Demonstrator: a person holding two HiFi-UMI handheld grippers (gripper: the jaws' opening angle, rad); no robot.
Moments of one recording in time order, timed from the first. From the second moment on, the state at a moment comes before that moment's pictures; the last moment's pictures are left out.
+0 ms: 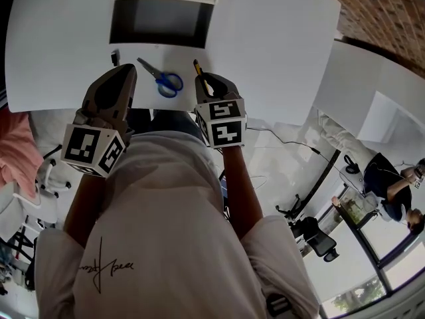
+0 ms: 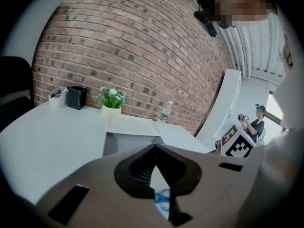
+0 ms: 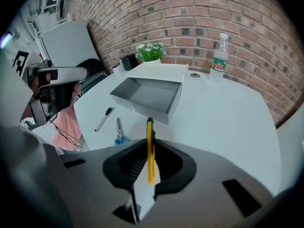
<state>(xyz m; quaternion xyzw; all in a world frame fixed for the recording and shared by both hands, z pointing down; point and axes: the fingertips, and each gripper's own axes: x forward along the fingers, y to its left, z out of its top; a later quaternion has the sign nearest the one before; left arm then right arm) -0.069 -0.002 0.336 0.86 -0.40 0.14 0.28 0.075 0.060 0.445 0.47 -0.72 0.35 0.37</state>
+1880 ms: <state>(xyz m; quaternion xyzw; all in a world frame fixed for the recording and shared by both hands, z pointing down) -0.090 -0.024 0.339 0.85 -0.41 0.13 0.30 0.033 0.000 0.405 0.45 -0.76 0.34 0.33</state>
